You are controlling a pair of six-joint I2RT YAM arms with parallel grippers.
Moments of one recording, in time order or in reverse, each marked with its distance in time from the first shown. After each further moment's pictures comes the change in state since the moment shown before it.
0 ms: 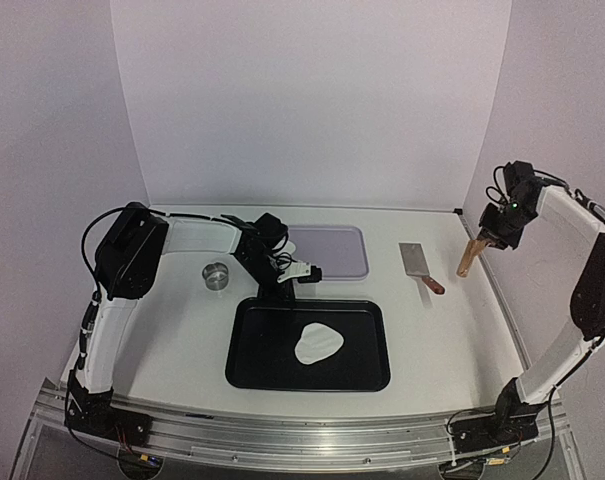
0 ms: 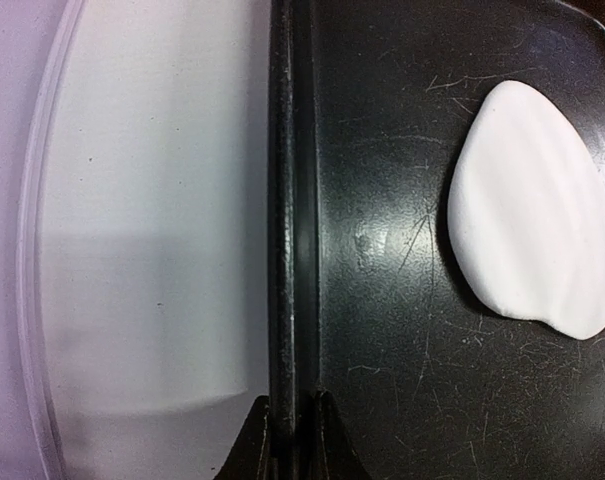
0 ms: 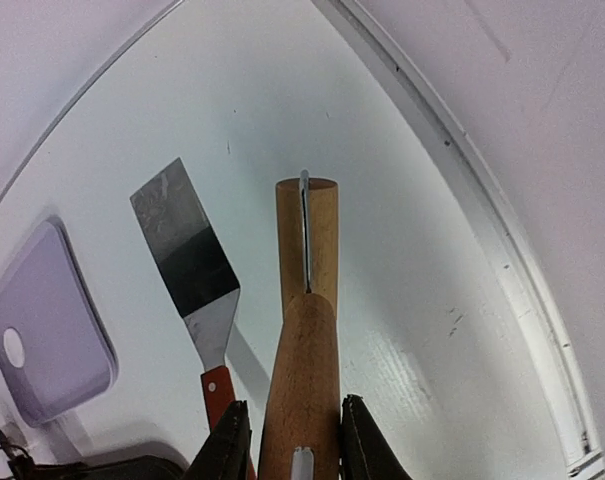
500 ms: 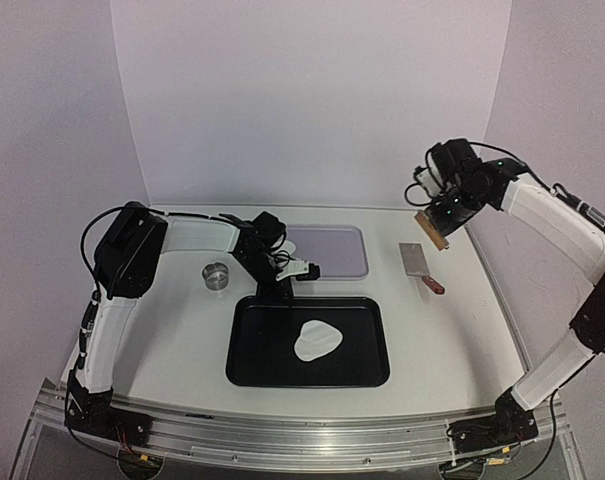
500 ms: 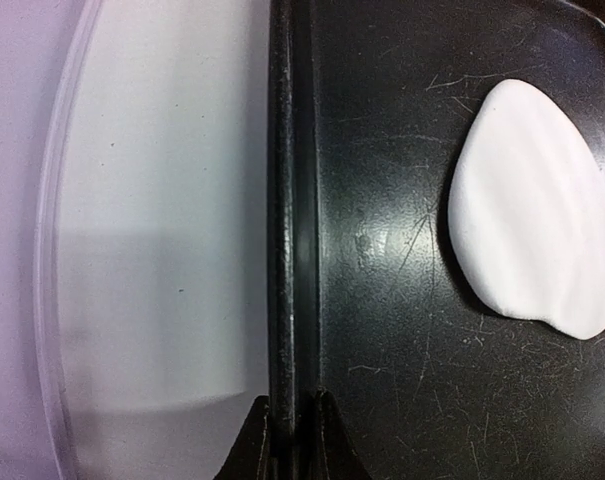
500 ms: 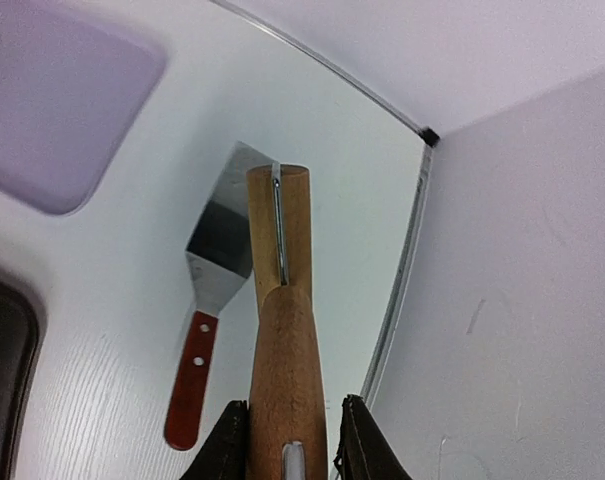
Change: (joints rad) left arm 0.010 0.000 0.001 0.006 -0.008 -0.005; right arm 0.477 -0.040 0.138 -0.075 0.439 -0.689
